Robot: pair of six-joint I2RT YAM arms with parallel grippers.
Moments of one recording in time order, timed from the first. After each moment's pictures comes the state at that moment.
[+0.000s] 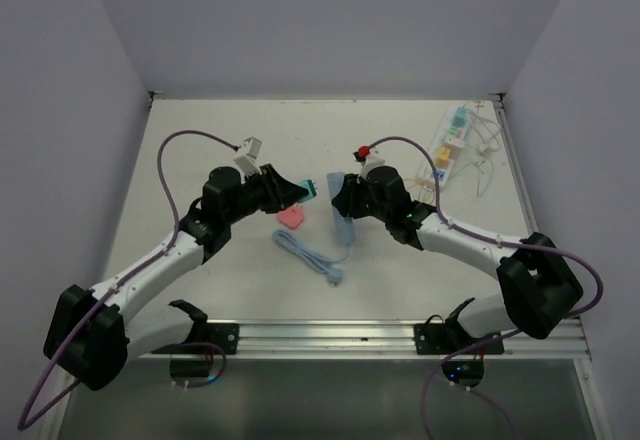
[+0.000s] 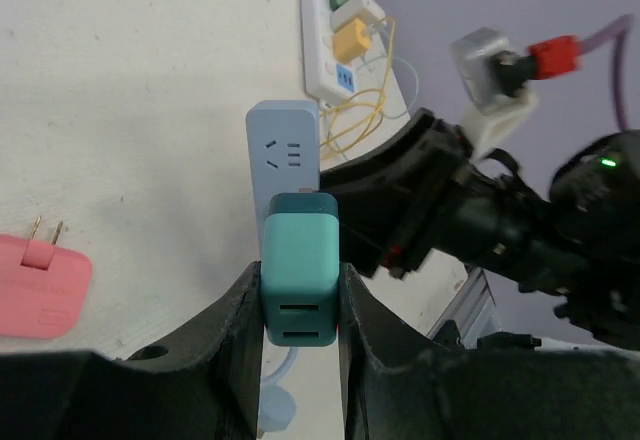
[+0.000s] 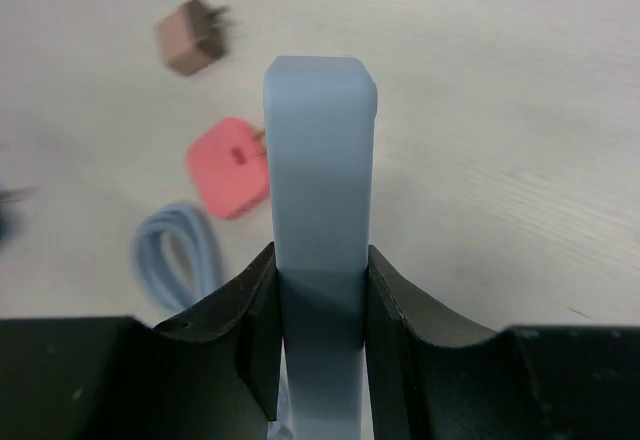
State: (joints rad) left arm -0.50 1.14 0.65 0.20 0.30 -0.79; right arm 0.71 1.41 0.79 0.14 0.00 0.45
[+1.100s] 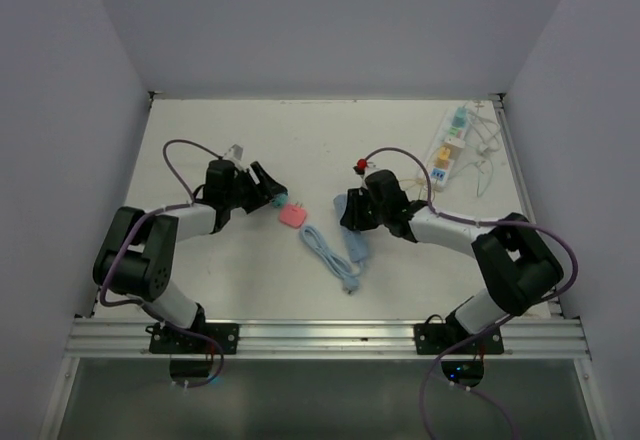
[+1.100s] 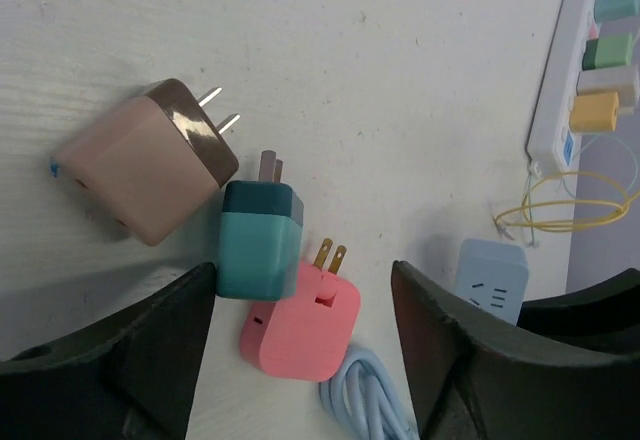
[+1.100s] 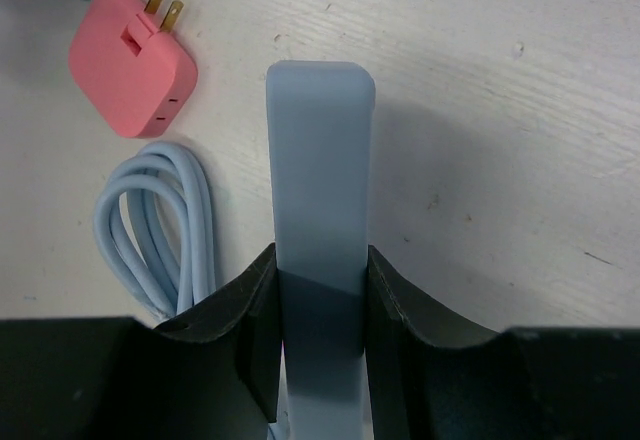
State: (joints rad) left arm -0.22 1.60 0.65 0.35 0.35 -0.77; right arm 0.61 1.54 0.76 0.02 -0.10 0.45
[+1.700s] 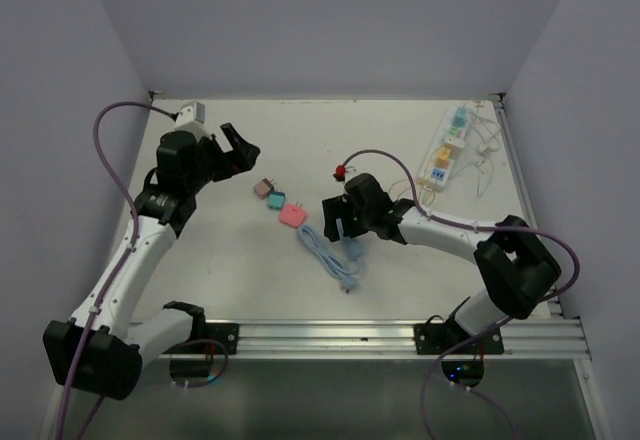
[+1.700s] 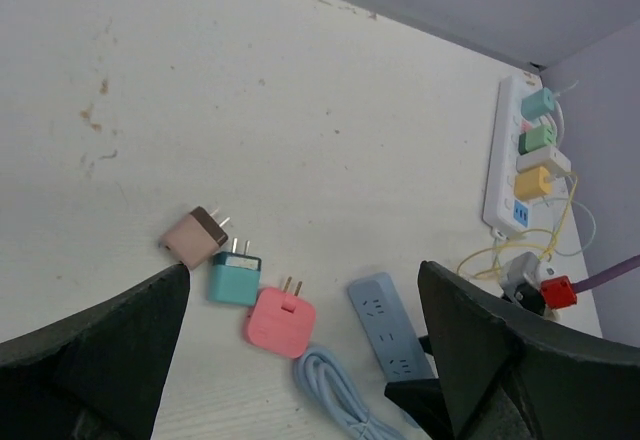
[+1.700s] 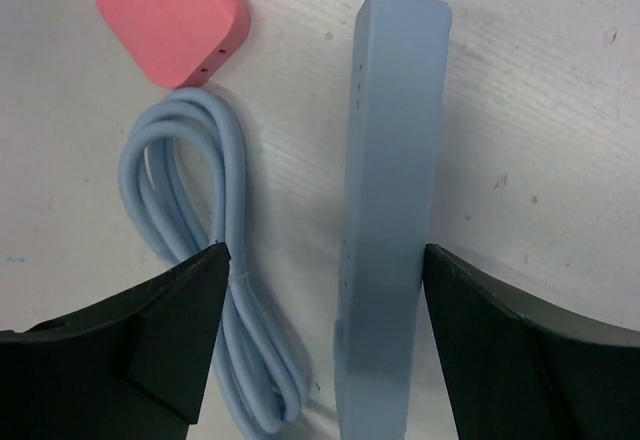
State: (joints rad) left arm -0.21 1.11 0.92 -0.21 0.13 -0.58; right arm 0.73 1.59 0.89 -0.13 -0.02 0.40
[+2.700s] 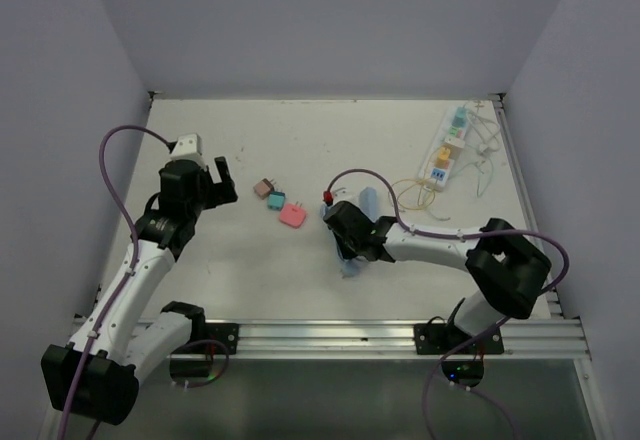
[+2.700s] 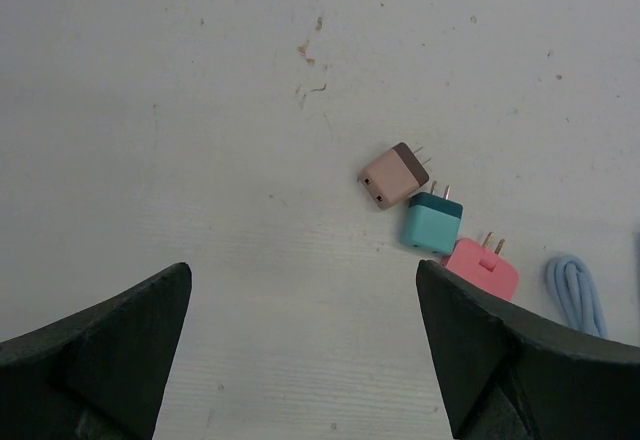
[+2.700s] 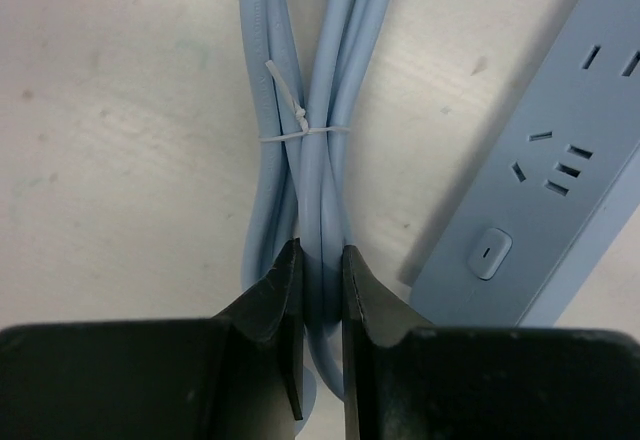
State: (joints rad) left arm -0.21 0.92 0.78 -0.39 -0.20 -0.32; right arm 0.98 1.57 0.85 -0.30 0.32 0.45
